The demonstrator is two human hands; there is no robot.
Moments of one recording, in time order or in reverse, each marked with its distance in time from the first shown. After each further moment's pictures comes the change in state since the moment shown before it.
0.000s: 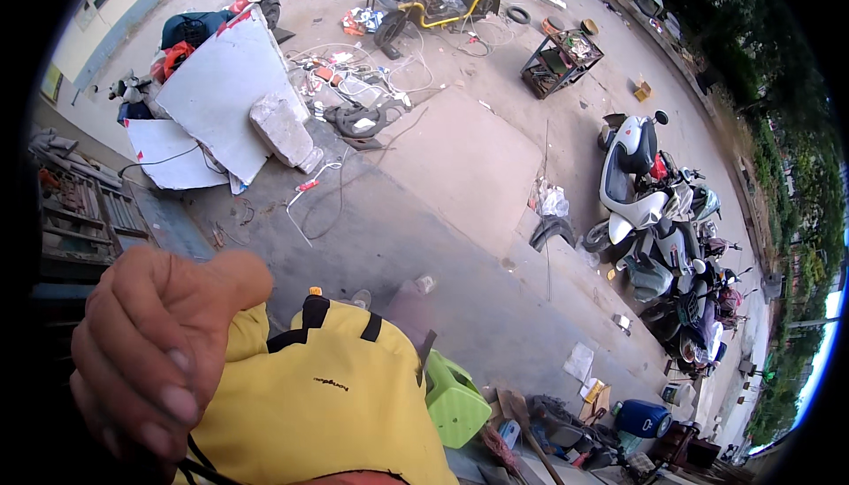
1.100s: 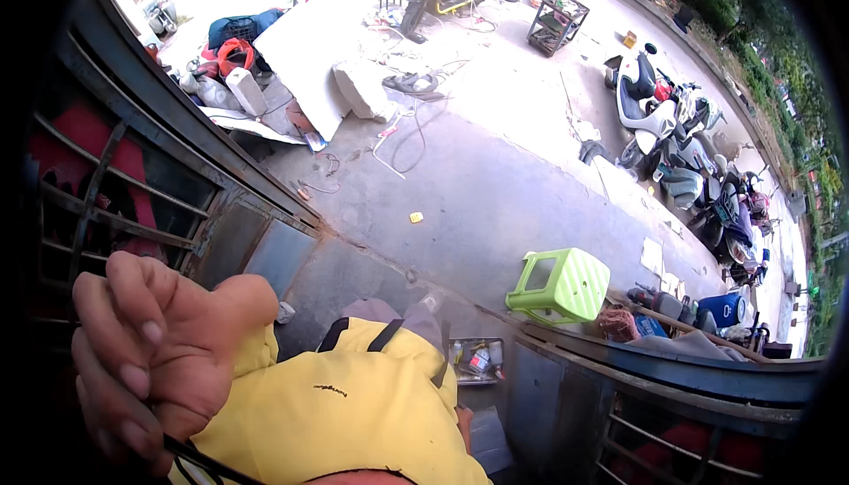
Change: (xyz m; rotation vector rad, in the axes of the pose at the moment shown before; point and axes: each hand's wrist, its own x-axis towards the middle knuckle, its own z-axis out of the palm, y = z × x) left_hand 0.066 0.625 -0.240 -0.084 -0.088 -0.348; right_hand -0.362 0.651 0.186 0.081 0.039 0.053
